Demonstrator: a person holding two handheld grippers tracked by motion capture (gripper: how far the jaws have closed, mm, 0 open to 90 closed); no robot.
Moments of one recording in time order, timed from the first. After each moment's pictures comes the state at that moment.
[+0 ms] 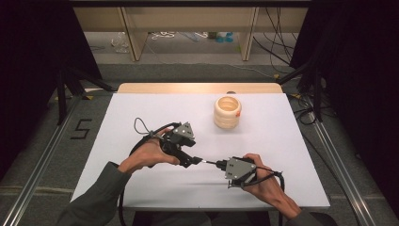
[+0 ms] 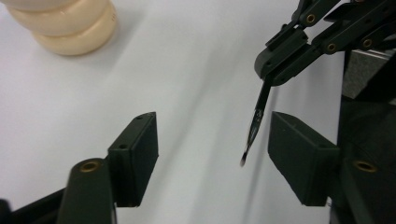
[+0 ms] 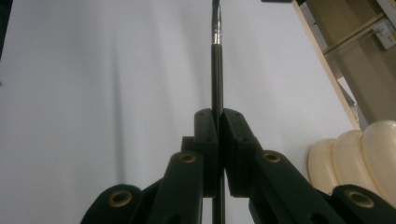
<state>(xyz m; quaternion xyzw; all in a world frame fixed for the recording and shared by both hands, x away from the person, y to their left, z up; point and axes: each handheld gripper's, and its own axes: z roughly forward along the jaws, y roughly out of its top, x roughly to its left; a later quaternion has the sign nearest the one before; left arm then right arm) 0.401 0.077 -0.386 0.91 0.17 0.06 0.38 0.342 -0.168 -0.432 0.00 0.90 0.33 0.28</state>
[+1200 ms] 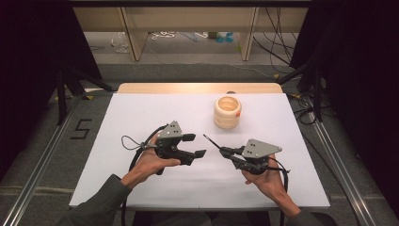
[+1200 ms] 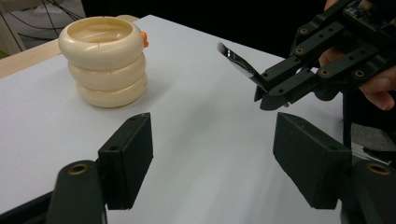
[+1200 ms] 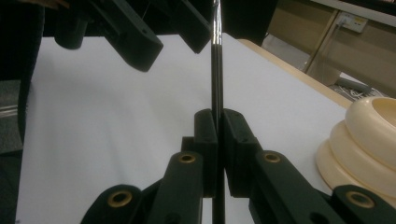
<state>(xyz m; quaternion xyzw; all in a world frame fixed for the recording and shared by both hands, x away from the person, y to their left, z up) 0.387 0.087 -0.402 0.80 0.25 0.08 0.54 0.361 -0.194 -0.423 0.17 0.81 0.52 0.21</state>
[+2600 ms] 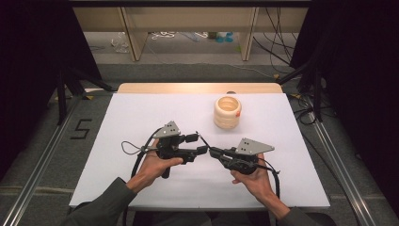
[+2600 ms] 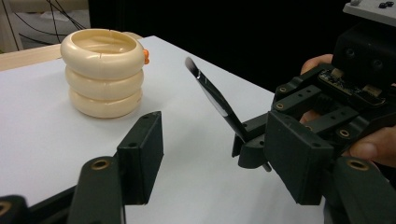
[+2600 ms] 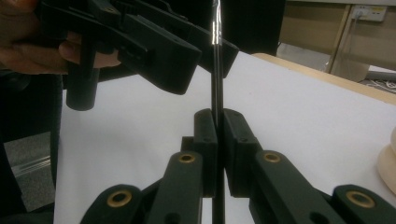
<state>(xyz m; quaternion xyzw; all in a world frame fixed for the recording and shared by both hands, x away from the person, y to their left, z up) 0.387 0.086 -0.406 0.76 0.29 0.05 0.58 0.366 -0.170 -0.438 0.22 0.77 0.59 0.14</state>
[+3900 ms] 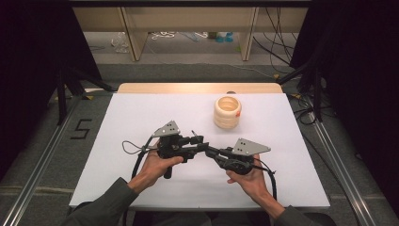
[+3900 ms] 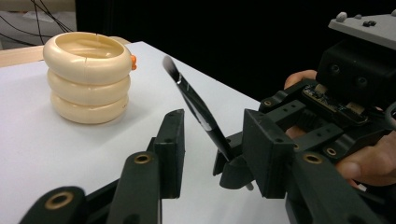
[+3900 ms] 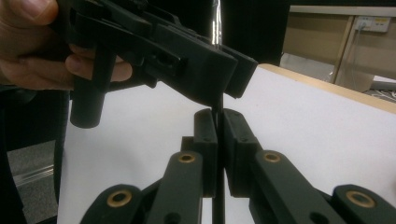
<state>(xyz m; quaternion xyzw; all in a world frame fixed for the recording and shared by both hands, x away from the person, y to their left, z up) 0.388 0.084 -0.406 0.74 0.29 0.03 0.60 0.365 -0.159 -0.438 0.21 0.76 0.60 0.13</state>
